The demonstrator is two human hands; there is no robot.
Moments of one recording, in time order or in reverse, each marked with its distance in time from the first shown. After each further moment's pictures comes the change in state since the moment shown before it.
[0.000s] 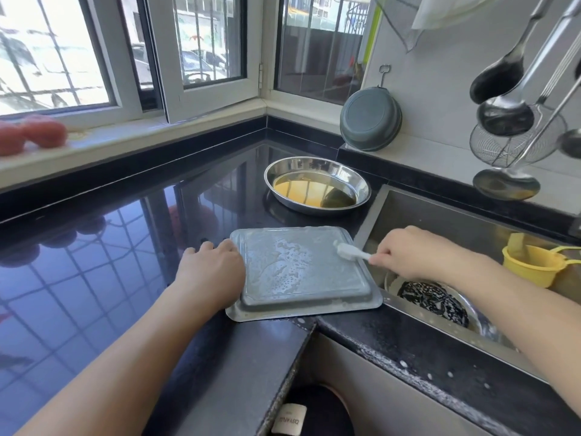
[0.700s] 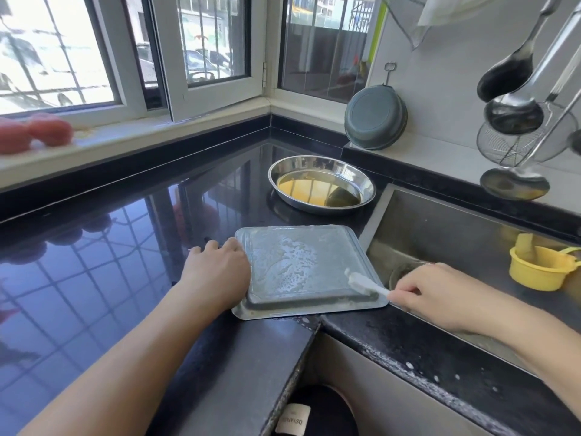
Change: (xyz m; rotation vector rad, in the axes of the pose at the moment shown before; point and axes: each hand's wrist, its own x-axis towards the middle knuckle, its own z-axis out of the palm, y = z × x) left_hand -0.004 0.003 -0.001 0.052 -0.015 0.023; right_hand -0.042 0.023 0.036 0.079 -0.045 -0.061
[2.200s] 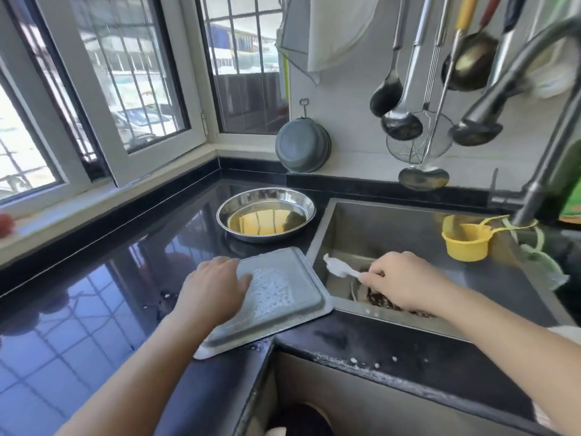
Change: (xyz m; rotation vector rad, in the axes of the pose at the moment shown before) left_hand 0.012 0.050 -0.057 -0.371 0.074 0.041; right_hand -0.041 0.026 -0.017 0.230 0.245 0.222
